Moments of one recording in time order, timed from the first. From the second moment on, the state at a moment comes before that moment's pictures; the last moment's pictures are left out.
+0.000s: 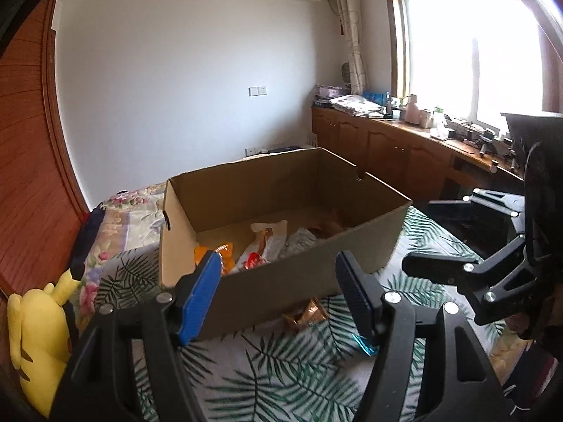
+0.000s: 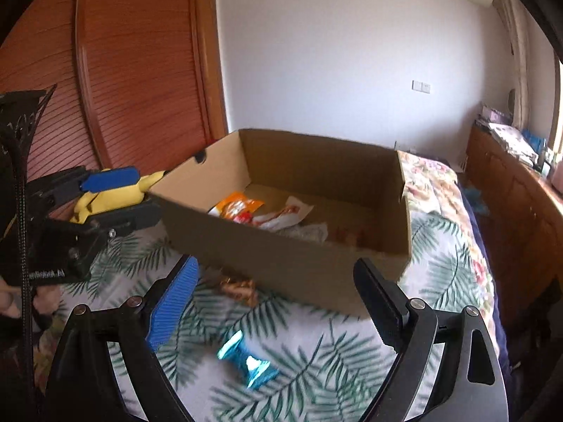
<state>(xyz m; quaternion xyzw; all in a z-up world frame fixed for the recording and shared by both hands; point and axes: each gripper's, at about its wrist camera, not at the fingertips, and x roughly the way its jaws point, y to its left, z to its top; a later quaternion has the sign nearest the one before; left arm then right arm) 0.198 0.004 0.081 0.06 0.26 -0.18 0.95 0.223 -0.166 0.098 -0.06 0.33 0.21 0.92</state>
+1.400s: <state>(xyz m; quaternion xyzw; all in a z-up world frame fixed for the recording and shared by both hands) 0.169 0.007 -0.014 0.03 0.33 -0.18 0.93 0.222 -0.143 -0.022 -0.12 0.45 0.25 0.85</state>
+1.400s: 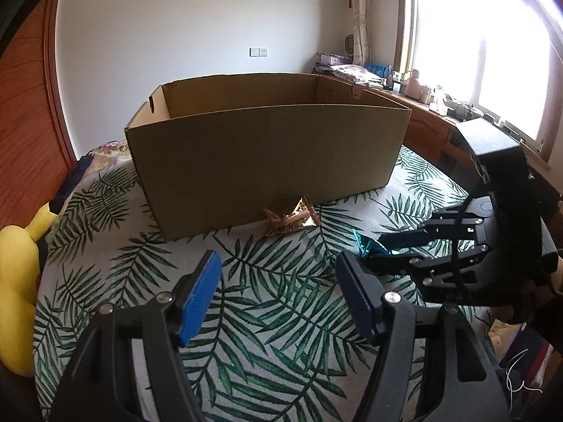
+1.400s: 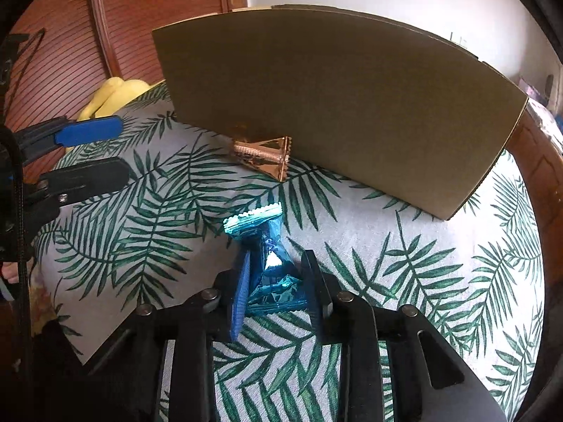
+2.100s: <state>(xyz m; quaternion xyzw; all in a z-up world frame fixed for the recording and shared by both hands) 0.232 -0.039 -0.033 0.04 0.35 -0.15 0.92 0.191 -0.188 -0.003 -0.09 0.41 0.21 0.88</state>
